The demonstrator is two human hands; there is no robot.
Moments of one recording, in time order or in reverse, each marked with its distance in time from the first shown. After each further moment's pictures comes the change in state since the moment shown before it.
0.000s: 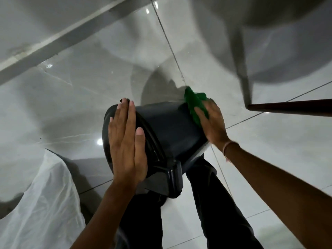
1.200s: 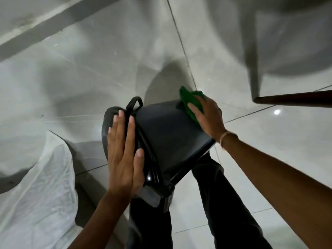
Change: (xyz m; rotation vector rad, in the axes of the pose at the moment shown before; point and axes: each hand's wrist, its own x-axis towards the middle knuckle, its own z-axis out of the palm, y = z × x) left_hand -0.081 -0.025 0.006 0.058 -0.037 0.126; right_hand -0.002 0.020 0.013 -0.195 -0.180 -0.125
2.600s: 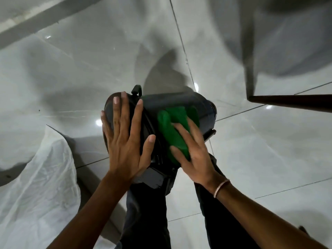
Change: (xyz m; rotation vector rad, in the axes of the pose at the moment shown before) left_hand 0.042 0.012 -0.016 0.296 -0.092 0.002; right_hand -0.121 -0.051 0.023 0.243 0.111 -0.351
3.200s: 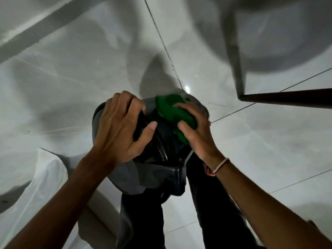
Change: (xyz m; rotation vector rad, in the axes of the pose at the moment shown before) left_hand 0.087 0.010 -0.015 -0.006 -0.061 0.382; right_hand 0.074 0.012 -0.038 0.346 0.197 0.312
